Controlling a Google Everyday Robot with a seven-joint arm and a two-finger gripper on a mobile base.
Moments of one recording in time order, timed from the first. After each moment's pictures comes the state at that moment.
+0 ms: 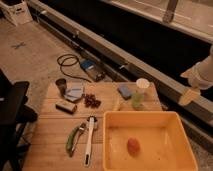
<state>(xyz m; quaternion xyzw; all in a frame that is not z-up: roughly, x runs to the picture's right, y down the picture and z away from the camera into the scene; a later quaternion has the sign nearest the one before) 0.351 0.008 0.618 -0.20 -0.01 0.16 0.97</state>
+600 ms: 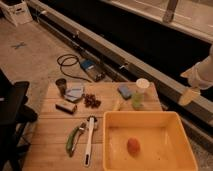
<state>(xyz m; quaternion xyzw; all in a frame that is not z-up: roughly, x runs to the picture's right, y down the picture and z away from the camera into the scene) 0.345 0.006 0.618 -0.20 -0.01 0.15 0.97</state>
